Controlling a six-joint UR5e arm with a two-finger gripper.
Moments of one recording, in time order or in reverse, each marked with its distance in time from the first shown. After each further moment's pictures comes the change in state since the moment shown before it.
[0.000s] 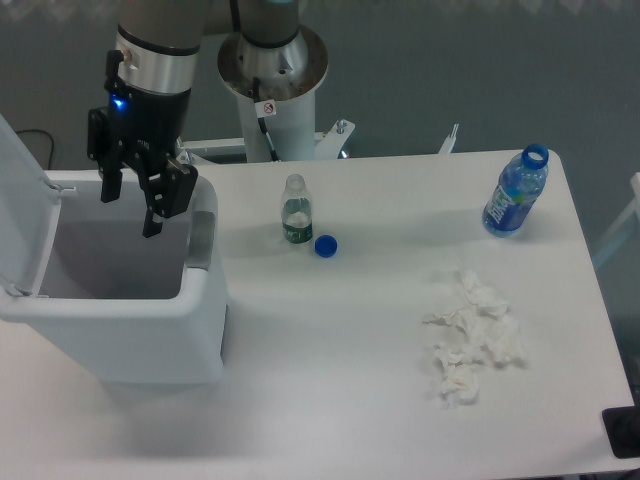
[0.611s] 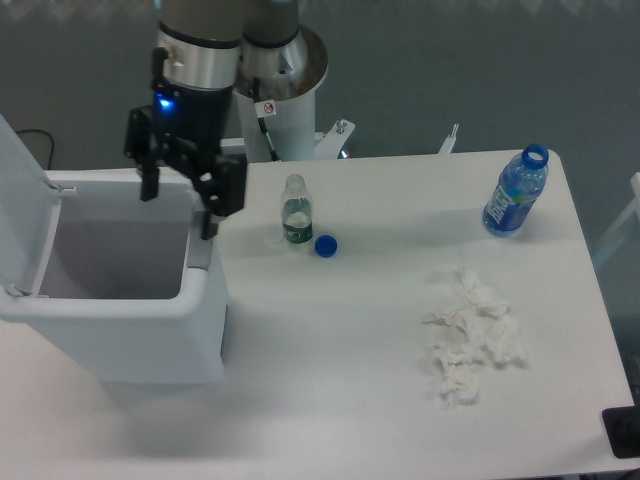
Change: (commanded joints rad) arm 0.153 0.006 0.011 0.020 0.032 0.023
